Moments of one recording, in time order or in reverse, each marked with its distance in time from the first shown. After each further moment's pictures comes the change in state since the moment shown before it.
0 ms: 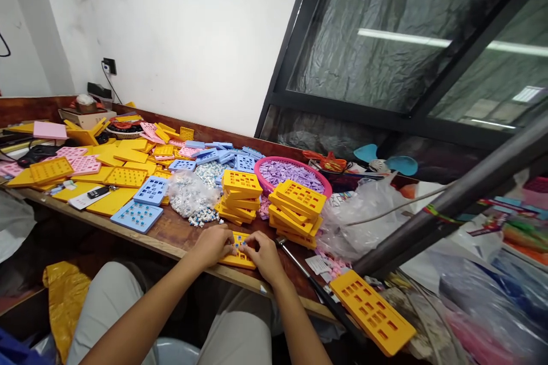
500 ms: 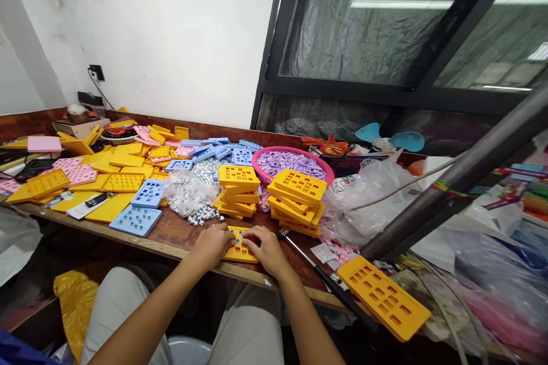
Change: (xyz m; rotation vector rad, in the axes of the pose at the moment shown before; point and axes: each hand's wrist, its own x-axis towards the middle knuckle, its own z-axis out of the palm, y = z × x) left_hand -0.003 0.006 0.000 0.214 -0.047 0.047; right_hand -0.002 -0.001 -0.003 0.035 -0.041 -0.043
